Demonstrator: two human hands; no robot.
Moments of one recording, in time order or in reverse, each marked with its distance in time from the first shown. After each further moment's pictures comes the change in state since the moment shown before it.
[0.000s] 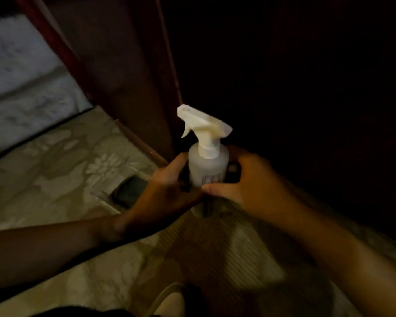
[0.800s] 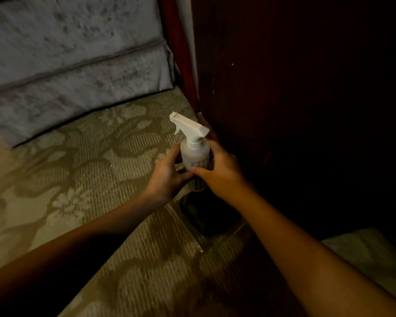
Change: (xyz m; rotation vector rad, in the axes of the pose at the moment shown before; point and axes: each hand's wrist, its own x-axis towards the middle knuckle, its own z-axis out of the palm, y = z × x) left_hand 0.025 -0.220 -0.171 0.013 0.356 -0.308; right_hand 0.221 -0.033 0.242 0.044 -0.259 0.018
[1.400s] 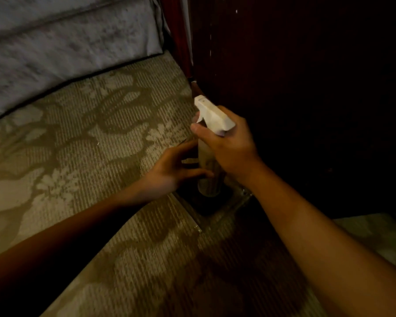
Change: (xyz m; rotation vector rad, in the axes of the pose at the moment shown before) left_hand -0.016 0.005 0.009 -0.187 -0.362 0.017; right_hand -0.004 0.002 -0.011 0.370 0.111 -0.077
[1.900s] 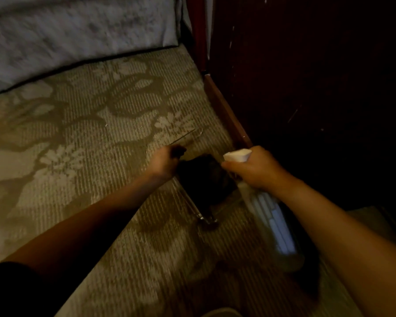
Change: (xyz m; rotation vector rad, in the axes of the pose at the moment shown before) left_hand -0.005 -0.100 -0.006 0.412 0.253 -0.391; right_hand -0.036 0.036 -0.032 -0.559 -0.178 0.462
